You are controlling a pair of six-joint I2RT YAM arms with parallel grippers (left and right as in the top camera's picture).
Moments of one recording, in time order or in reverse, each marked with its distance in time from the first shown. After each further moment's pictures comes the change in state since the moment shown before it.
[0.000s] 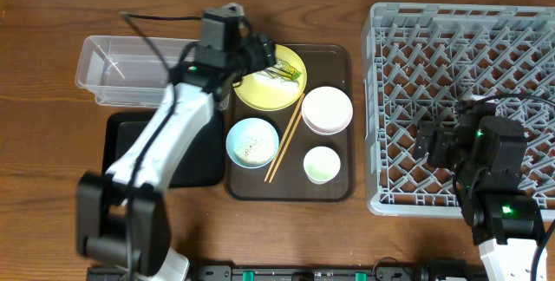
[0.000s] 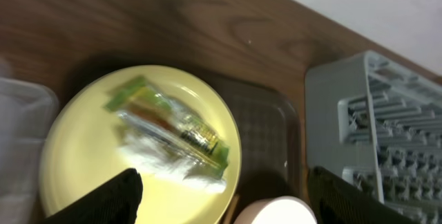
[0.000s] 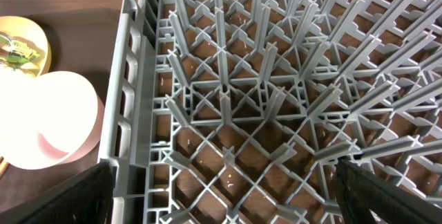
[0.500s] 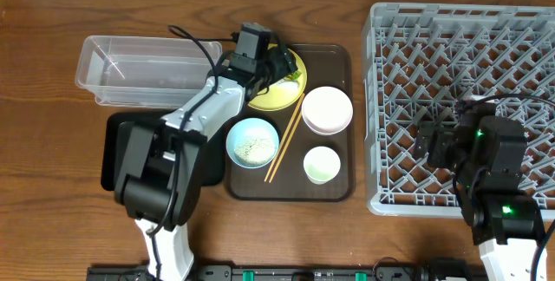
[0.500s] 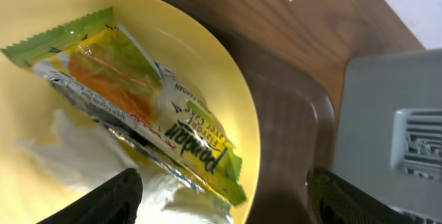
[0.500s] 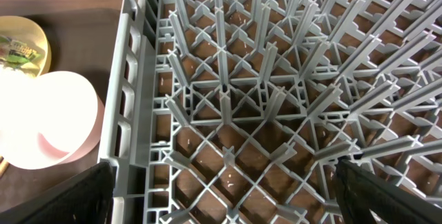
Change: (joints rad) left arm -0.054 0.246 0.000 0.160 0.000 -0.200; right arm 0.000 0.000 0.000 0.000 0.000 0.000
